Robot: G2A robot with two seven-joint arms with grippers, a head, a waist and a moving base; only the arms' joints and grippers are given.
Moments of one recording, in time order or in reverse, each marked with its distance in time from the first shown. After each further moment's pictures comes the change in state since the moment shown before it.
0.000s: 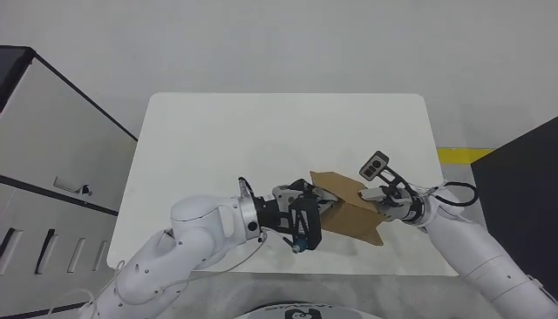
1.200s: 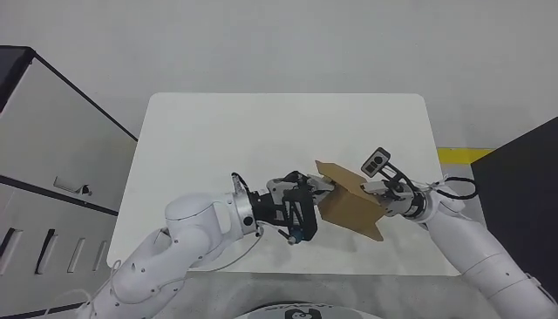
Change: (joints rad) left arm 0.006 0.003 -0.019 -0.008 0.003 0.037 -0.010; right arm 0.010 -0.022 0.027 0.026 -0.003 0.056 0.000
